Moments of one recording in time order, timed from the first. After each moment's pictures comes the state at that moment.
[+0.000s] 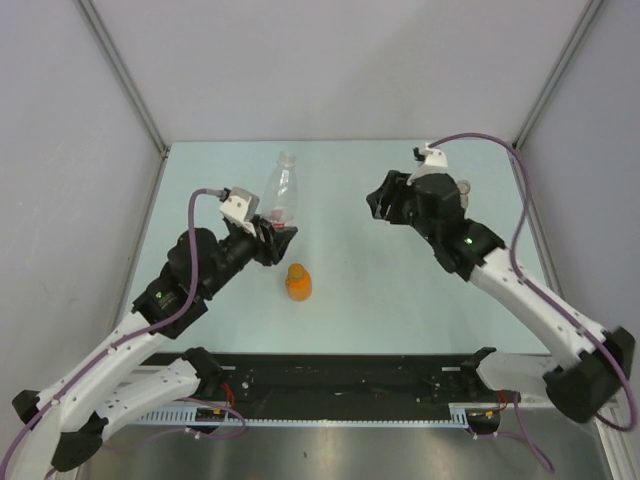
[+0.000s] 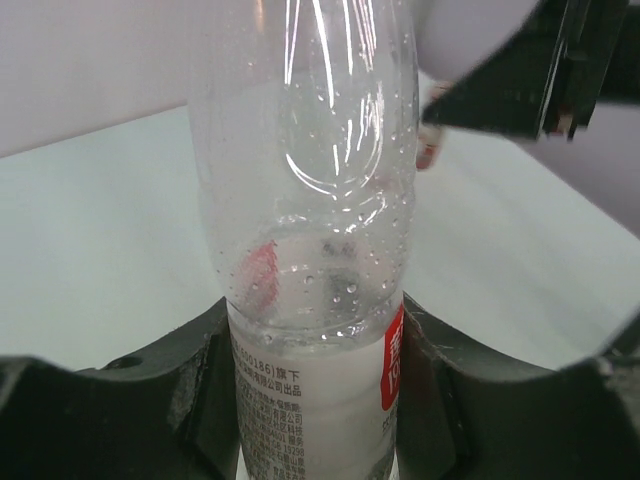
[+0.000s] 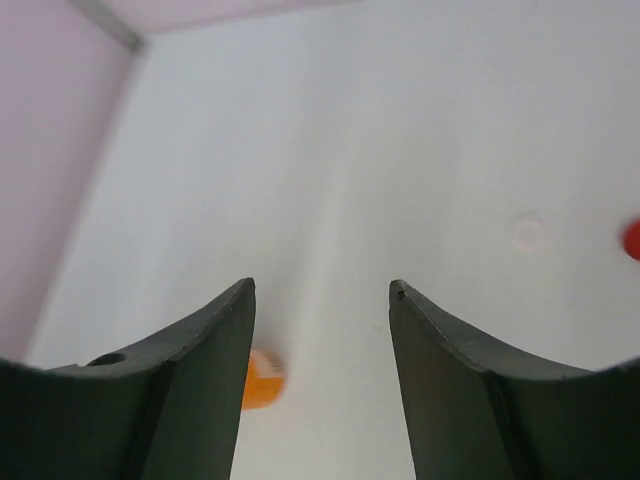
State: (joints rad) left arm -0.75 0.76 0.90 -0.22 -0.16 -0.16; right arm 0.61 1.24 1.14 -0.27 0.25 0.51
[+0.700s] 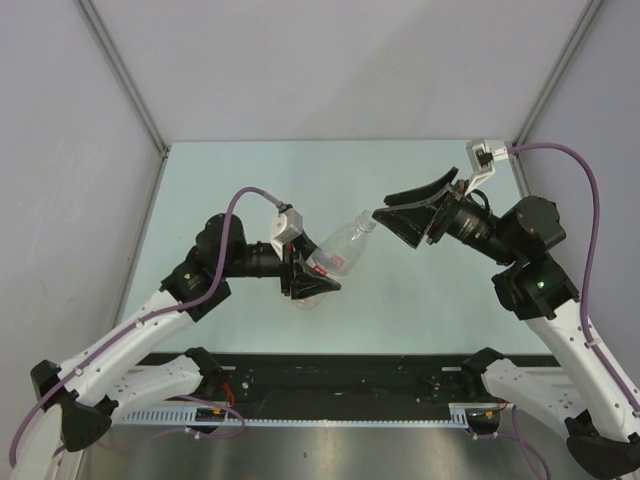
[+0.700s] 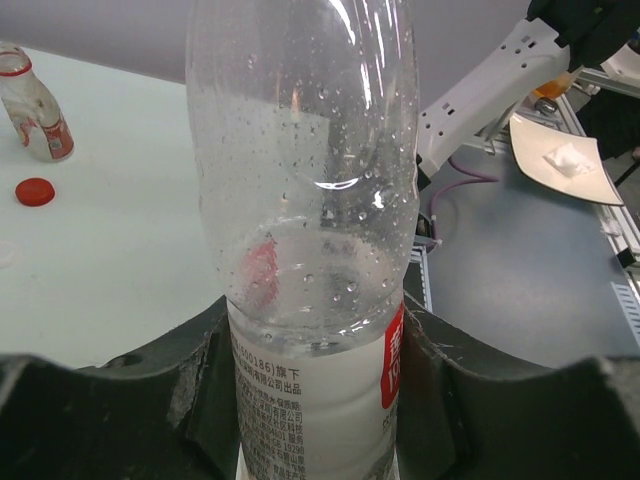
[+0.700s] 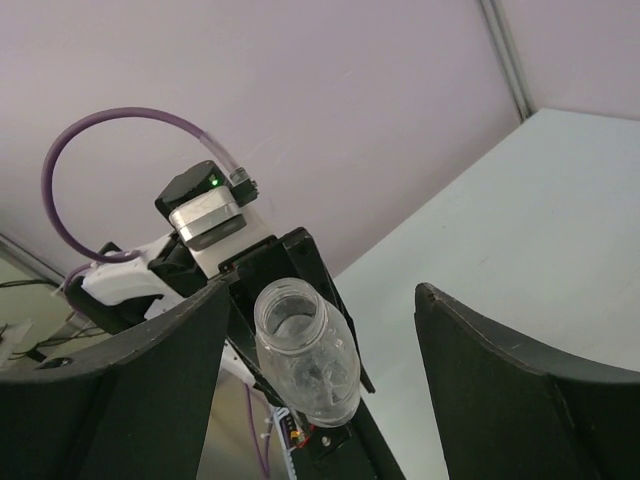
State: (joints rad) left arm -0.75 0.93 0.90 -0.06 0.77 -0.17; right arm 0.54 0.85 1.15 -0.06 -0.50 0.68
